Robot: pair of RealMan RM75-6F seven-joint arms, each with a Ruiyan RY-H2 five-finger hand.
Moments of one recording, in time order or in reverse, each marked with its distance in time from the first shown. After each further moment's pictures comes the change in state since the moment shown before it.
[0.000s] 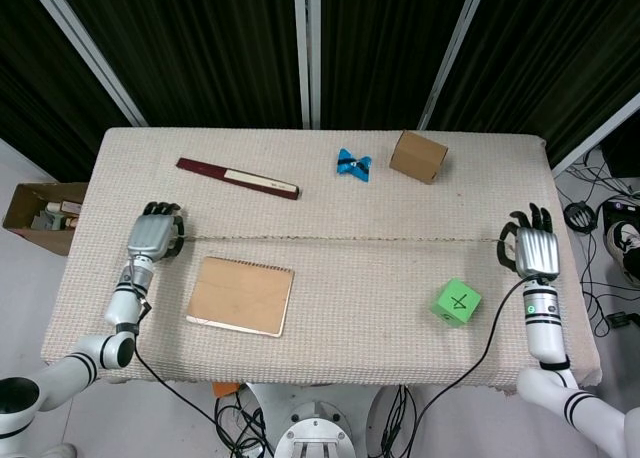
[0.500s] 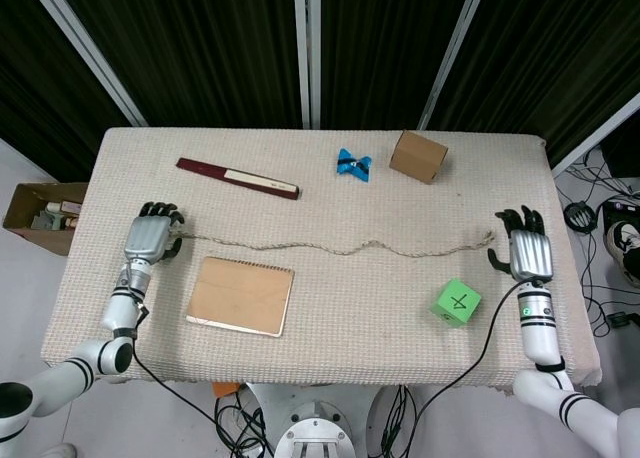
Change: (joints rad) left arm 0.036 0.029 -0.013 -0.063 0.013 0.068 0.028; right arm -0.014 -0.014 0.006 0.002 -0.047 0.019 0.078
